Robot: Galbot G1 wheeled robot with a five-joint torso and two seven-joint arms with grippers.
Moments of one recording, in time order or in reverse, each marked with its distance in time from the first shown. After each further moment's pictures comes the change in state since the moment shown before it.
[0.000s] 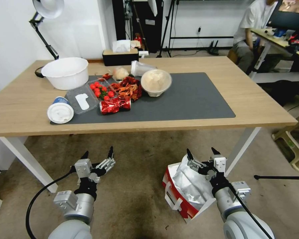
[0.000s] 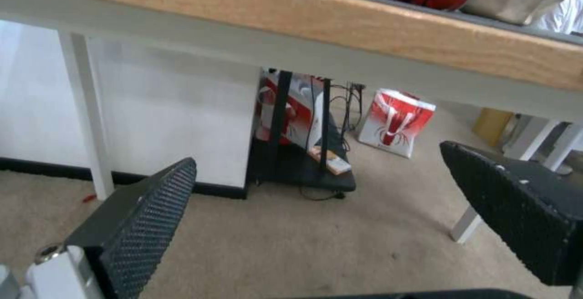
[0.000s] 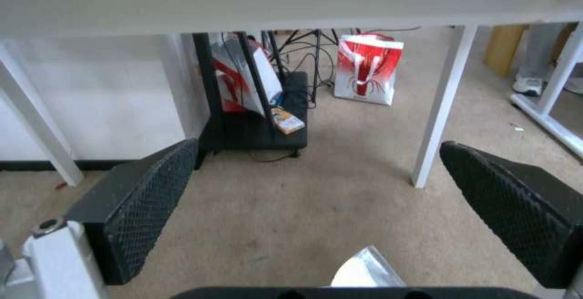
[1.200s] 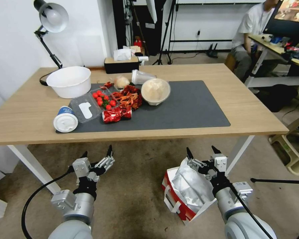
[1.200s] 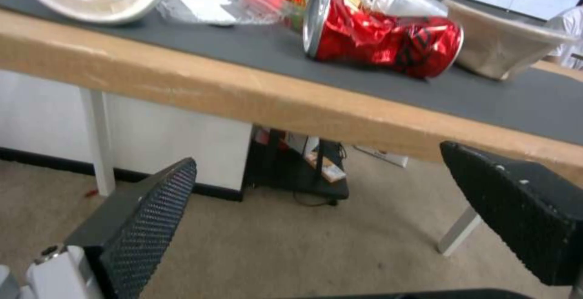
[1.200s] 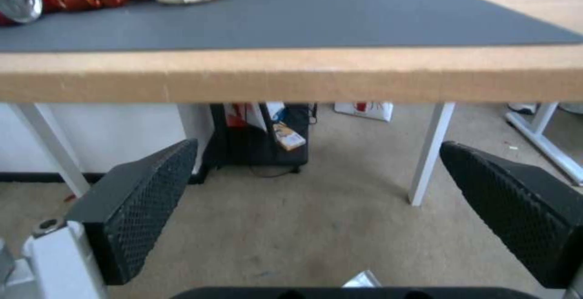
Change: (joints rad) left arm 0.008 -0.023 0.014 -0.036 -0.028 0.035 -0.039; right arm -0.013 0.000 -0.004 0.025 -0.016 0.001 -0.002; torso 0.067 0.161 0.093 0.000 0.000
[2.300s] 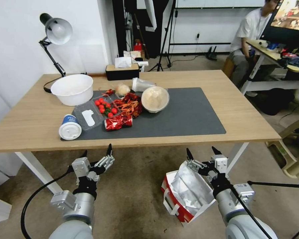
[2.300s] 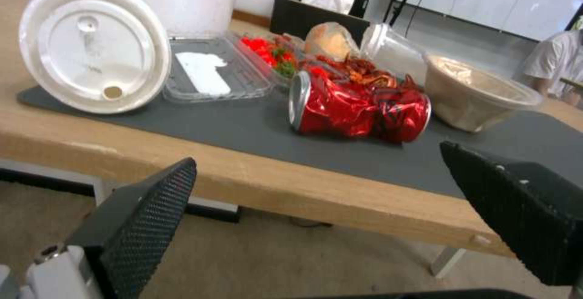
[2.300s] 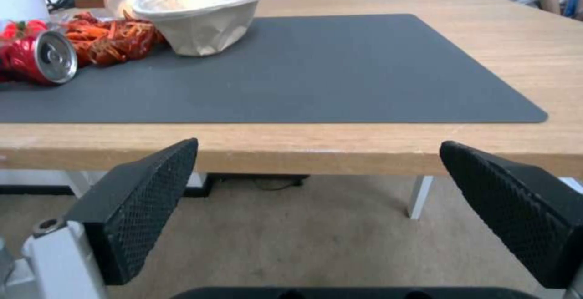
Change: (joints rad) left arm 0.001 -0.006 -0.002 -0.008 0.004 -0.026 0.003; right arm -0.015 0.004 -0.003 0.024 -0.005 0.002 0.000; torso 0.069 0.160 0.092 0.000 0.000
